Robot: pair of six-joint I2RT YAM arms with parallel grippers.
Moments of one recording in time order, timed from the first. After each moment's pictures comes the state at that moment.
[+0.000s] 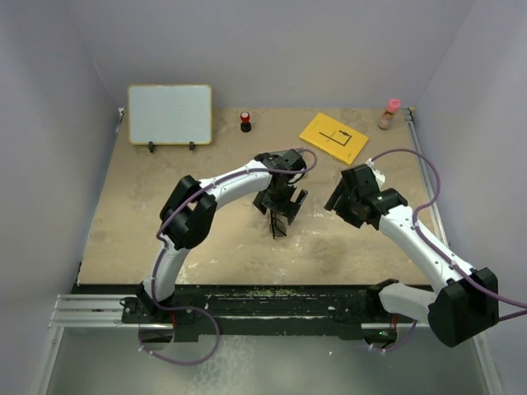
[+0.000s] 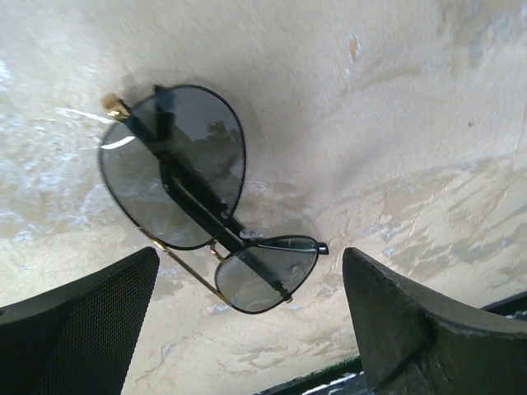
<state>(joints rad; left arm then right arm) -0.81 2.18 1.78 -0.93 0.08 -0.34 0.39 1.16 0.89 -0.74 0.22 0.89</state>
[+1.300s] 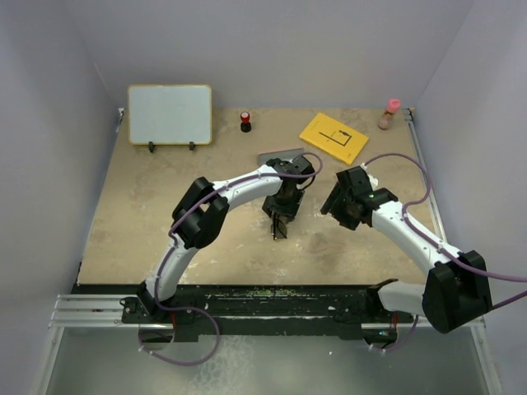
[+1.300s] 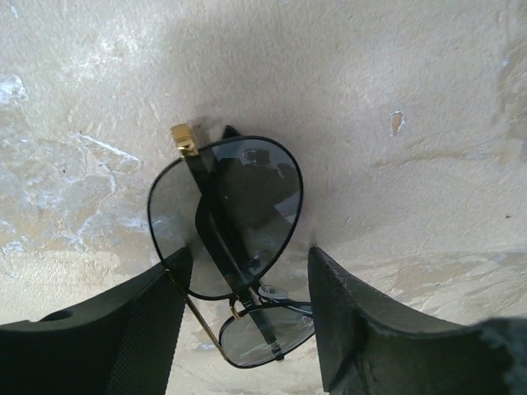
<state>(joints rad) -0.86 2.27 1.86 -0.94 -0.09 -0.49 0.37 1.25 0.84 -0.66 0.16 0.89</state>
